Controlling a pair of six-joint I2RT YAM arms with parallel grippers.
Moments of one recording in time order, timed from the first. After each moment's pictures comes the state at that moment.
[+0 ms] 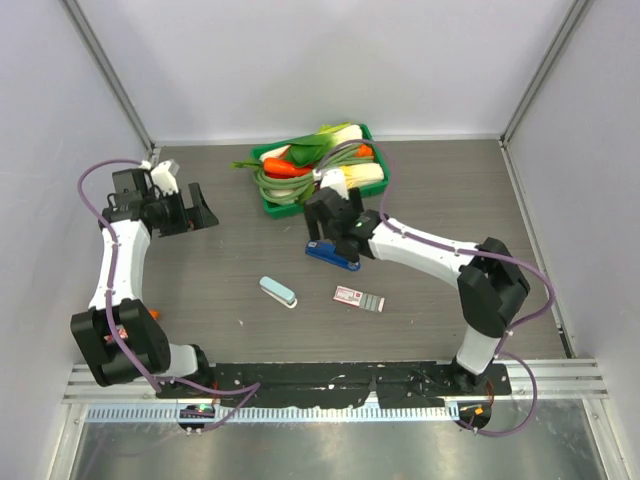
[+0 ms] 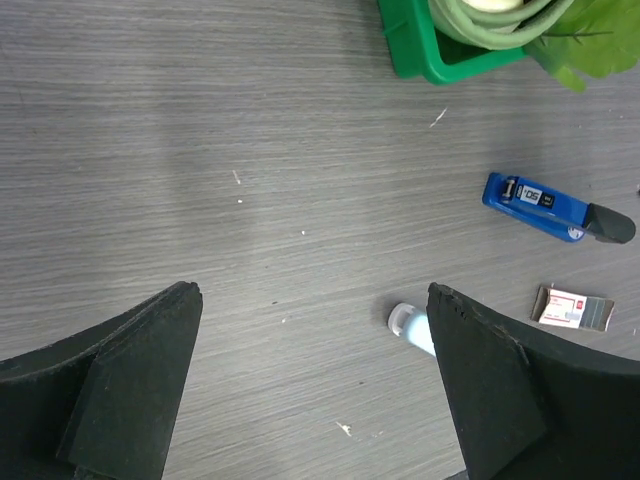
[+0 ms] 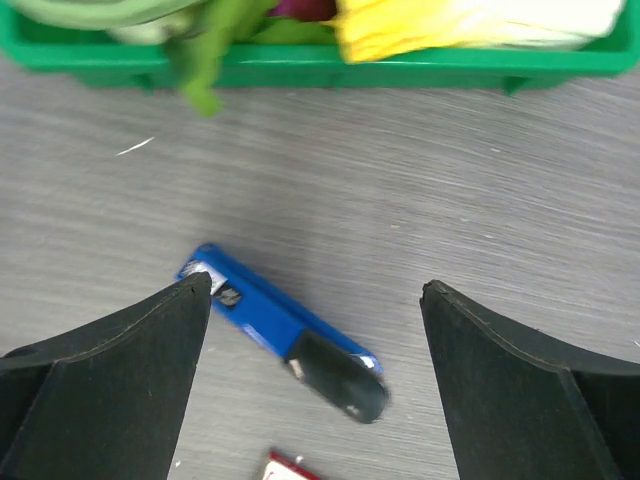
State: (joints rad) left arm 0.26 1.36 1.15 -0.68 0.51 -0.01; right arm 0.83 1.73 1.32 -0.34 0.55 0.36
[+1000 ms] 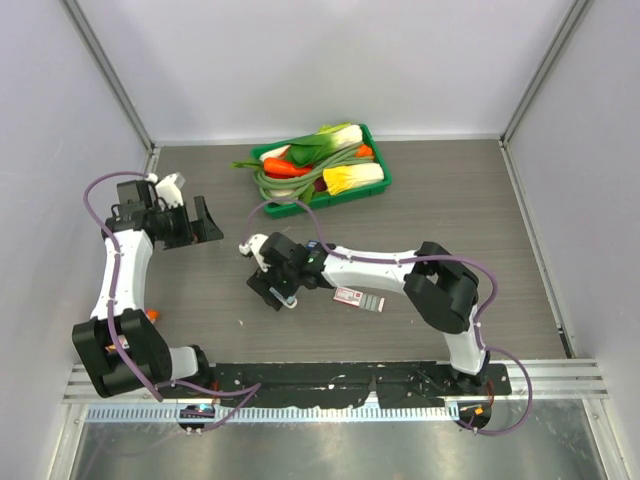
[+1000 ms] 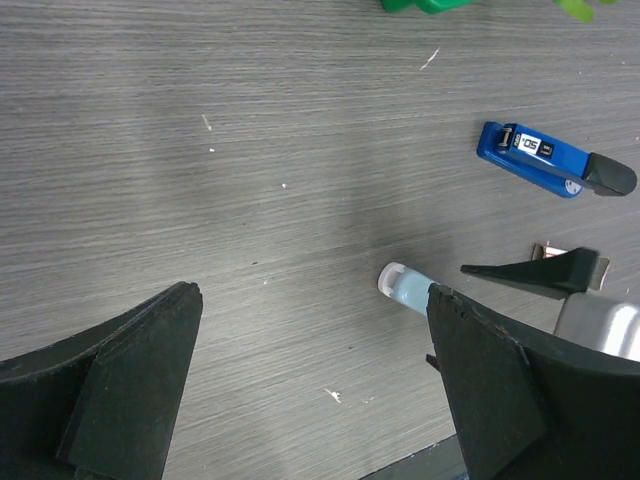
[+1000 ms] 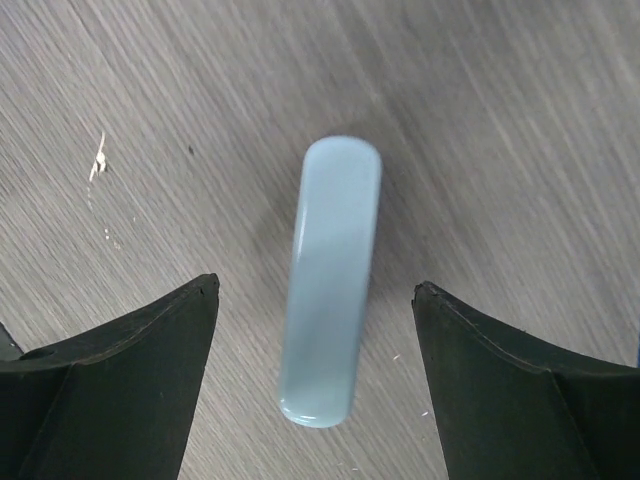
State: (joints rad) left arm 0.26 1.30 1.07 -0.73 0.53 0.03; right arm 1.08 1.98 1.42 -0.31 -0.05 0.09
